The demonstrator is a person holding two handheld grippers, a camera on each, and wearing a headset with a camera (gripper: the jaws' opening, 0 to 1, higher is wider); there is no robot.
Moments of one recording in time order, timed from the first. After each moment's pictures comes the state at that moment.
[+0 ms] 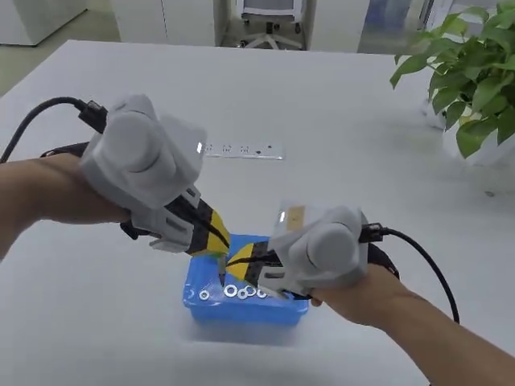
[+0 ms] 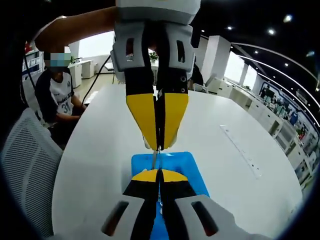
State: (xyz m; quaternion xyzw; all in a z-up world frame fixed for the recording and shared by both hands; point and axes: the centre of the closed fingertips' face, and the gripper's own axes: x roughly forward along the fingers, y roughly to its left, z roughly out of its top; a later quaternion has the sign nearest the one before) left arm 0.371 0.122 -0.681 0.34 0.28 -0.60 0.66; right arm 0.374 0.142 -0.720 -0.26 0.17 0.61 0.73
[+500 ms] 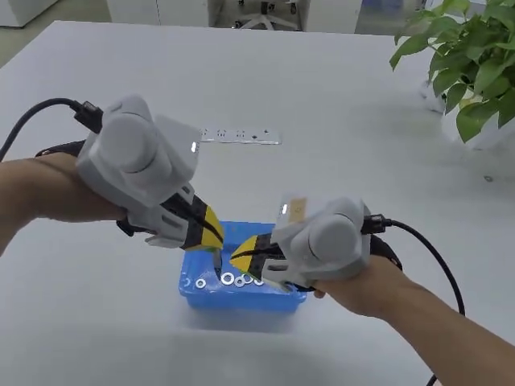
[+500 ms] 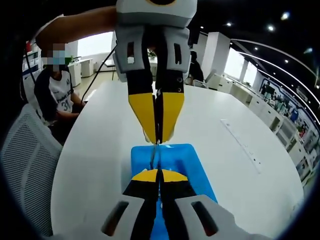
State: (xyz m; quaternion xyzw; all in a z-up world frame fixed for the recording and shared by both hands) left arm 0.370 0.122 -0.689 0.34 0.29 -0.60 0.66; right arm 0.375 0.134 -0.731 -0.26 0.18 0.61 0.72
